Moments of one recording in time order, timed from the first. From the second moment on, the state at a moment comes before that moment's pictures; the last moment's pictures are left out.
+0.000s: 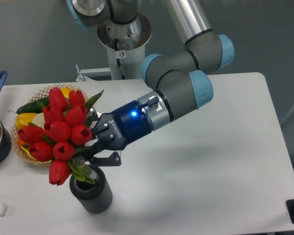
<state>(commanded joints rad) 2.47 -2.03 -1.51 -0.76 0.06 1.04</state>
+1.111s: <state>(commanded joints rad) 2.43 -2.08 -1.54 -0.76 0.08 1.04</state>
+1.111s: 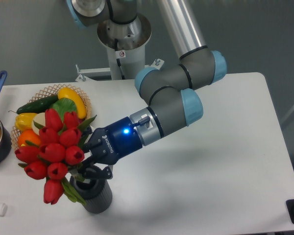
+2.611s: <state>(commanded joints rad) 2.46 -2.14 -1.65 -0.76 0.16 1.14</state>
